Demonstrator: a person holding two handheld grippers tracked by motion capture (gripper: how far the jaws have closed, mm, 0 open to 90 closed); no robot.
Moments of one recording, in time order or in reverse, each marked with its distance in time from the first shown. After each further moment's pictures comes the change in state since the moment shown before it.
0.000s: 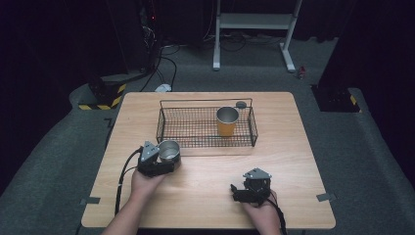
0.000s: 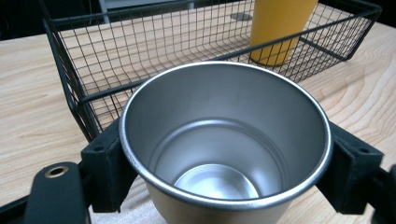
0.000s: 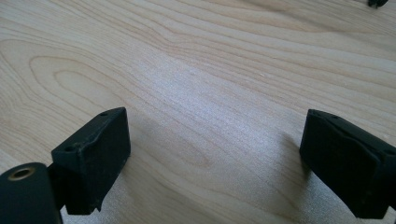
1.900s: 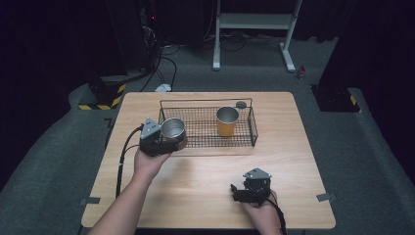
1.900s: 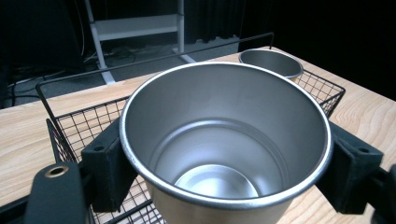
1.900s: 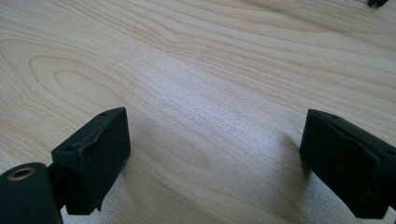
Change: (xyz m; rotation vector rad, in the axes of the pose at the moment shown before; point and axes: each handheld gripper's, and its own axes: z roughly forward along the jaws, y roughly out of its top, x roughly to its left) left arm 0.002 0.075 0.002 -0.093 -0.045 -0.014; right arm 0.000 0.000 0.000 -0.001 0.000 0.000
